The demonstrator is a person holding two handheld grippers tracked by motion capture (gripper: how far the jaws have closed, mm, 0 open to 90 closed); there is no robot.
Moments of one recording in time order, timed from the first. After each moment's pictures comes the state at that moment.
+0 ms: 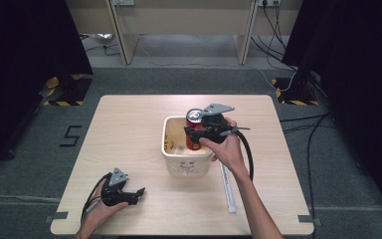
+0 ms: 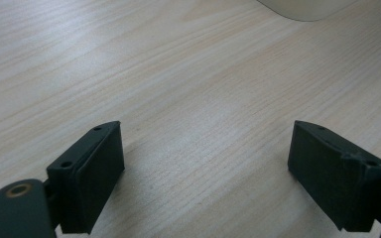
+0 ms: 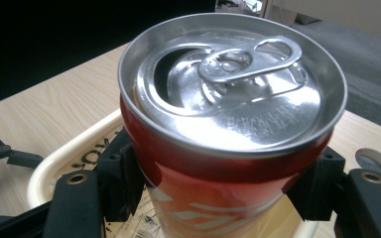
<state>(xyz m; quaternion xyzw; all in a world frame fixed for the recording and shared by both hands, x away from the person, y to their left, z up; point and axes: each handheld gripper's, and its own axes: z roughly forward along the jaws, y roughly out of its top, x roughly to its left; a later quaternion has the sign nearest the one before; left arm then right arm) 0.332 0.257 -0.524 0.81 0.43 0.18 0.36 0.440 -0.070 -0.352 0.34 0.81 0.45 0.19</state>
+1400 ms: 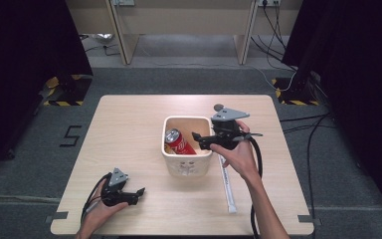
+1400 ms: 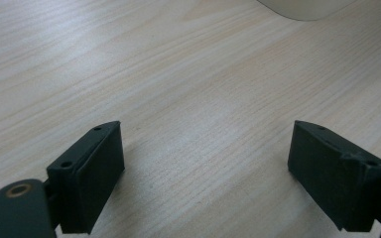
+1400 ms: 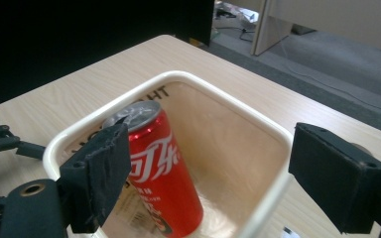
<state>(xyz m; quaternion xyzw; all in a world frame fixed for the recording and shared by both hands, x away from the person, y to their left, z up) 0.331 0.257 -0.524 0.81 0.43 0.18 0.36 0.421 -0.100 -0.349 0.33 0.80 0.46 0.20</state>
